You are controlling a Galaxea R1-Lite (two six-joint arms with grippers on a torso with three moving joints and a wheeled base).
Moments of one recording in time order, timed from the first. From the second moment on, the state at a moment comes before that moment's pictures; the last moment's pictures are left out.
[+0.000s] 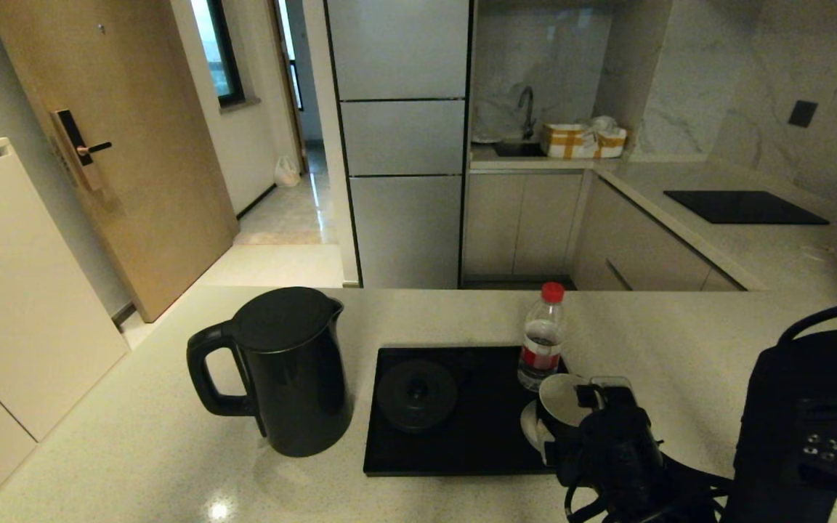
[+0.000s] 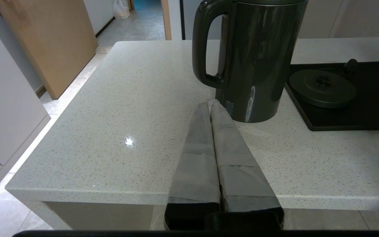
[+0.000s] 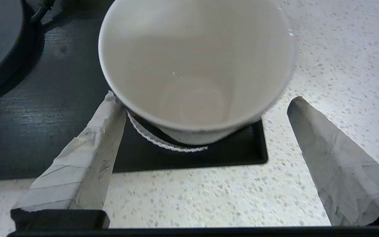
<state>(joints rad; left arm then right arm) 0.00 0.00 0.00 0.00 -0.01 0.03 0.69 2.16 -0.34 -1.15 -0.64 0.38</state>
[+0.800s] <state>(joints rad) 0.00 0.00 0.00 0.00 -0.01 0.03 0.79 1.77 -0.10 -1.12 -0.82 0.37</state>
